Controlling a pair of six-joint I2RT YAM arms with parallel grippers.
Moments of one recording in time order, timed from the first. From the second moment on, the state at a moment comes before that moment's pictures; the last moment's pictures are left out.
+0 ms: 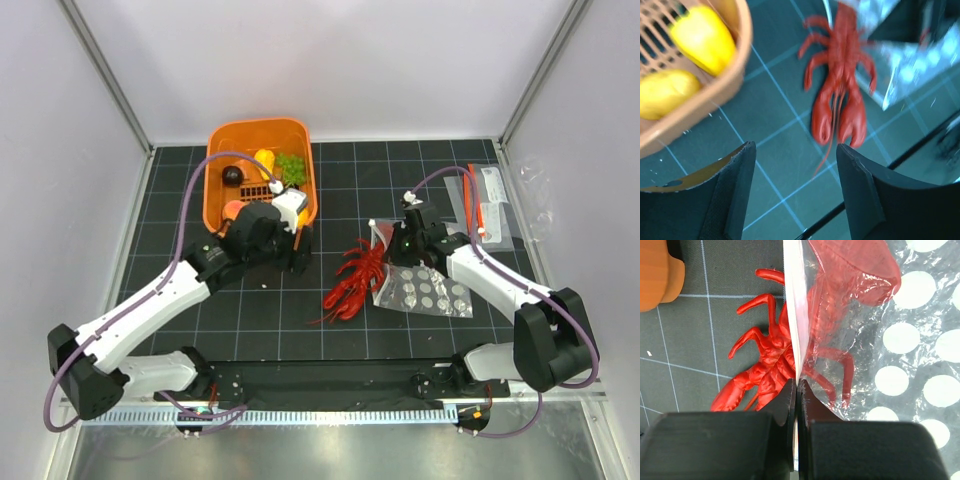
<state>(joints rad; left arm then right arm) -0.78 1.16 1.12 -0.60 -0.05 -0.27 0.40 1.33 0.80 -0.34 -0.10 0.52</state>
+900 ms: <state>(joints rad) -0.94 1.43 0.86 -0.26 0.00 -0.17 0.40 1.33 0.82 -0.37 -0.10 0.49</state>
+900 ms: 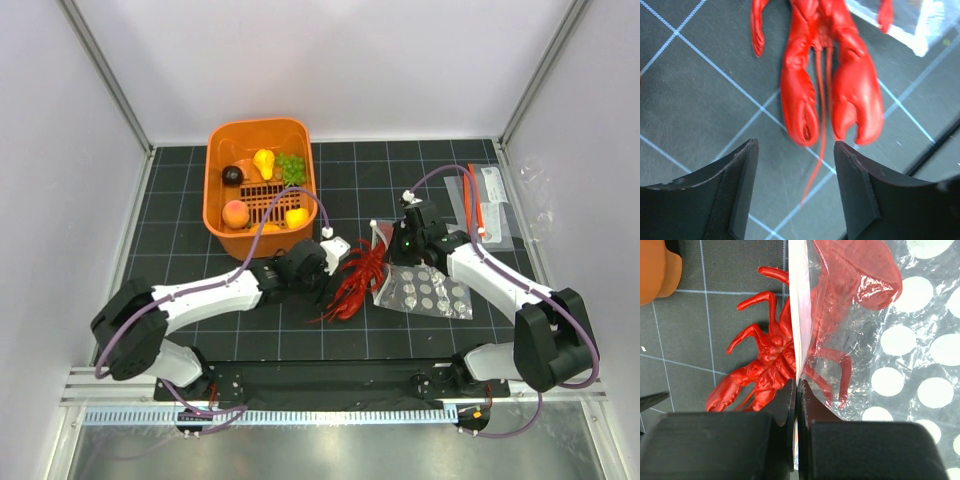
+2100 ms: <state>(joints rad) -0.96 1.72 0.95 -0.11 0.05 -0.15 0.40 1.35 0.83 -0.37 -0.09 0.46</state>
